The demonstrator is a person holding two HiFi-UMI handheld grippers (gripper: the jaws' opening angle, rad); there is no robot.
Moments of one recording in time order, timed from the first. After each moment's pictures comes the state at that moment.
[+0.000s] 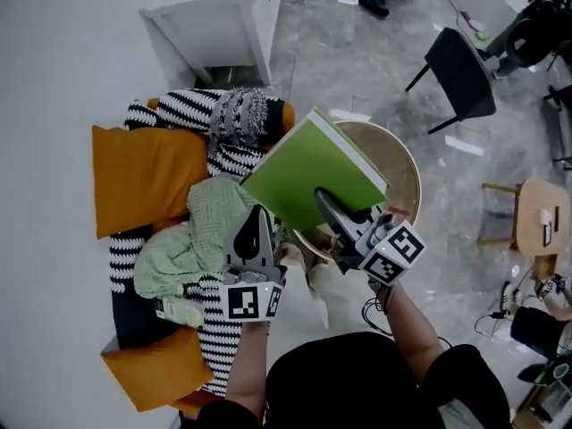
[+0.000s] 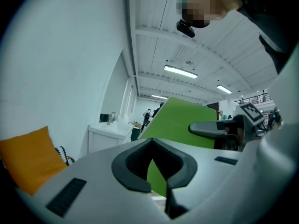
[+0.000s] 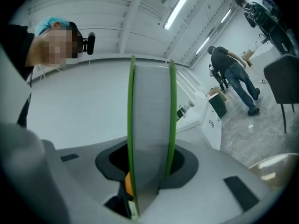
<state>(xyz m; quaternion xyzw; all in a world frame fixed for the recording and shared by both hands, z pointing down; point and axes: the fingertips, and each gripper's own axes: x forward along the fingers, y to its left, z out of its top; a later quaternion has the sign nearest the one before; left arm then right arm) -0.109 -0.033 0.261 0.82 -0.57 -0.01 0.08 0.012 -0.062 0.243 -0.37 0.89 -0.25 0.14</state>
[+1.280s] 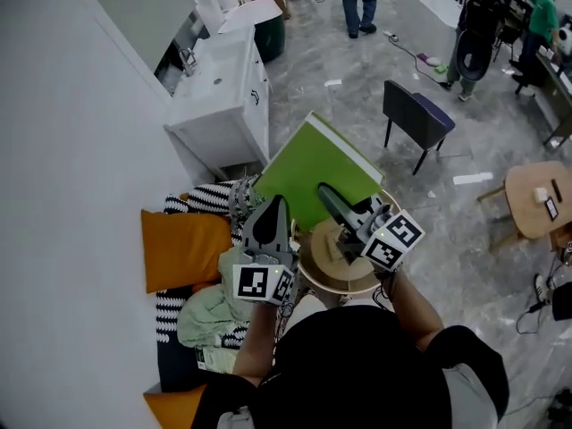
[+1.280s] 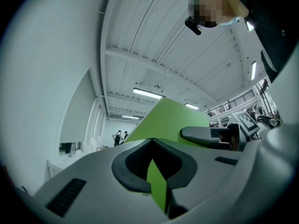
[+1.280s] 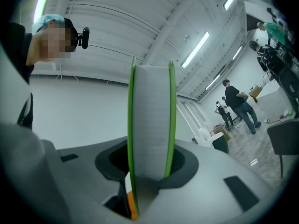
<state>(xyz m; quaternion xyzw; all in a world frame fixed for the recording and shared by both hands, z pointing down) 0.021 0.026 0.020 0.90 -0.42 -0.10 -0.04 0.121 0.027 0.009 -0.42 0.87 -0.08 0.24</state>
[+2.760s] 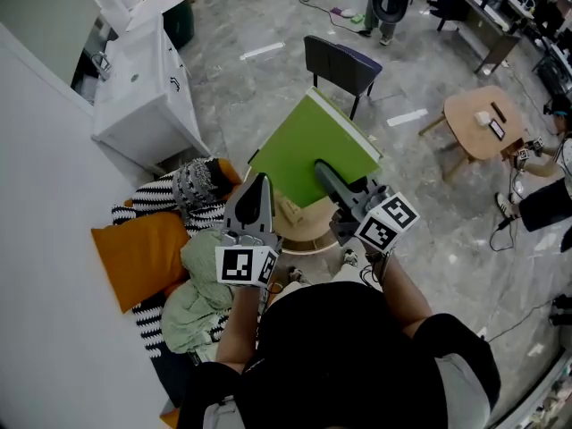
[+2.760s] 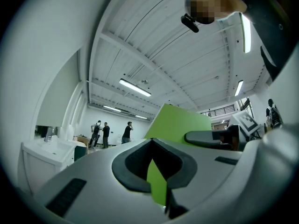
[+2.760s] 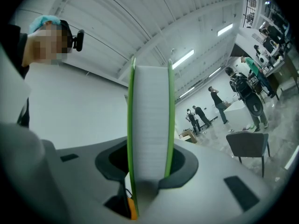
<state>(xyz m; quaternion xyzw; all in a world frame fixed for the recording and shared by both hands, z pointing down) 0.066 0.067 0.050 0.95 -0.29 -0.08 0.01 0.181 0.102 0.048 -0.58 0.78 -0.10 0.21</state>
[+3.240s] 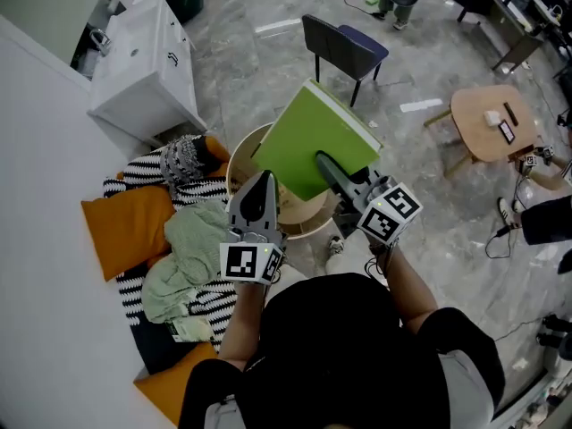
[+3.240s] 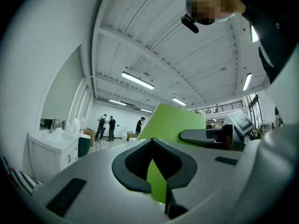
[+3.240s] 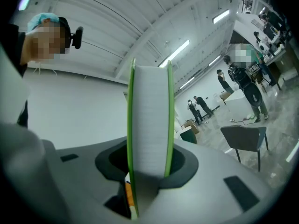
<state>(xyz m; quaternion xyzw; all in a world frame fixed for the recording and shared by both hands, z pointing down) 0.173 0.124 0.086 0.94 -0.33 -0.05 0.03 0.289 0.136 0.083 -0.54 0.81 -0.15 0.19</state>
